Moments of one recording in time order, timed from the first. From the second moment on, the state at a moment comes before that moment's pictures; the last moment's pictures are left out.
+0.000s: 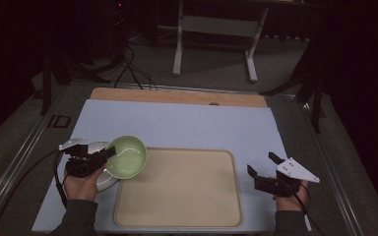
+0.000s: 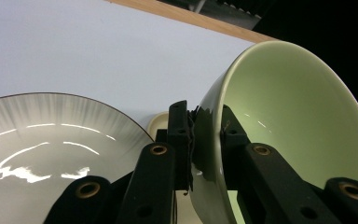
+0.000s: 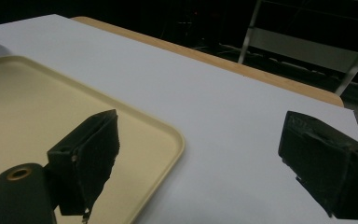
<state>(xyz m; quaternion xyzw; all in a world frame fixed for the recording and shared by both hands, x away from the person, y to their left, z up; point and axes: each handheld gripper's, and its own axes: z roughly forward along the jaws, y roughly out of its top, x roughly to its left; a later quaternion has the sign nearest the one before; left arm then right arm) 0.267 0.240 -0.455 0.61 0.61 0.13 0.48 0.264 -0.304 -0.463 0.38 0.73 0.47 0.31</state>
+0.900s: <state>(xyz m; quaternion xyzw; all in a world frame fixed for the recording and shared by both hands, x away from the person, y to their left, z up) 0.274 0.216 -0.461 0.64 0.59 0.11 0.48 0.264 -0.304 -0.463 0.37 0.73 0.47 0.31</state>
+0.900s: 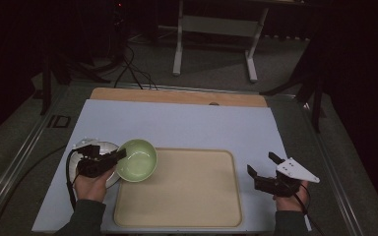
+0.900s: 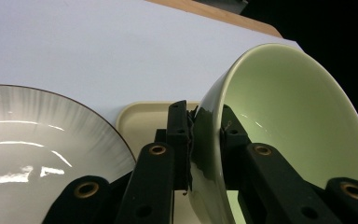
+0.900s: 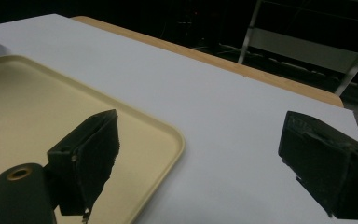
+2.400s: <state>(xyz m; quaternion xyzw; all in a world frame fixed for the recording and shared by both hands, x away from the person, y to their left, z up) 0.283 0.177 -0.473 0.68 0.57 0.09 0.46 0.264 -0.304 -0.463 0.37 0.73 0.47 0.31</state>
